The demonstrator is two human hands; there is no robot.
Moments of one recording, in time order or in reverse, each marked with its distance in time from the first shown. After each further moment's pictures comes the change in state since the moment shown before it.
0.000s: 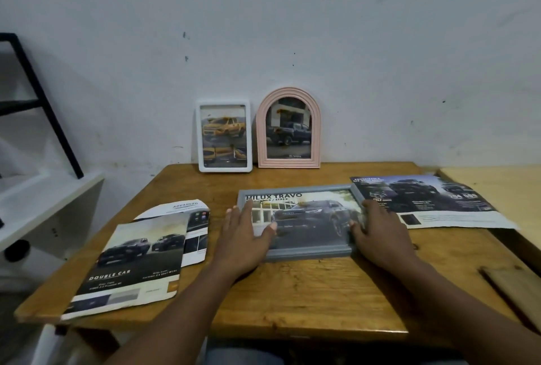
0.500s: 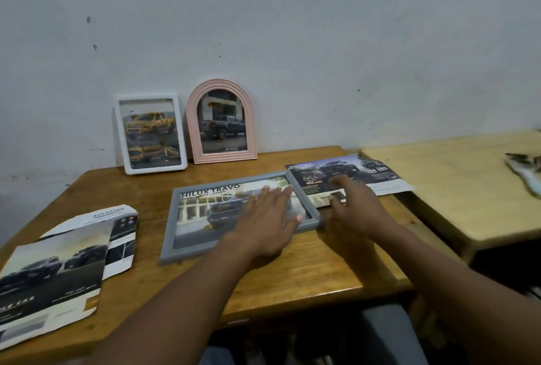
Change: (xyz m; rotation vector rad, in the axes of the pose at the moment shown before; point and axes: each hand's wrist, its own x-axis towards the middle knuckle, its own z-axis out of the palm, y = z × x) left_hand -0.002 0.124 0.070 0.373 -0.242 0.555; right_hand -0.017 0.057 -0.064 0.082 0.057 -0.006
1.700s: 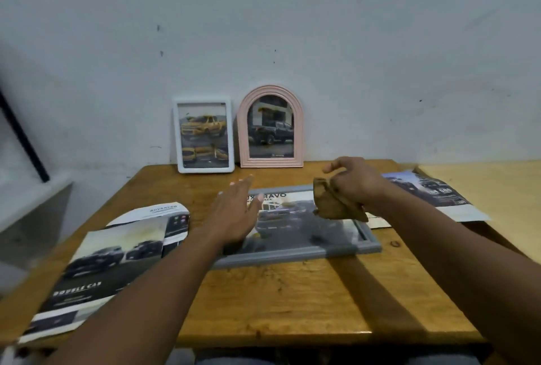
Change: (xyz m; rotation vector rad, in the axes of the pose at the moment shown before) left_hand -0.031 -0.121 -0.051 -0.180 0.169 -0.347; right_hand 0.073 -0.107 0.005 0.500 -0.255 0.198
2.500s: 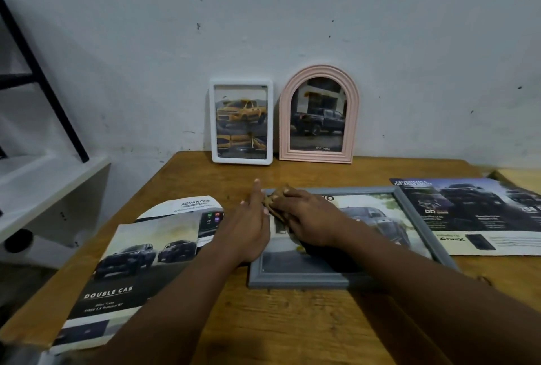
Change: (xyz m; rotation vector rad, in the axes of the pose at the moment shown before) left_hand 0.007 -0.068 0.006 0.069 -0.046 -0.091; right_hand 0.055 0.007 0.163 -0.698 -0.393 -0.725
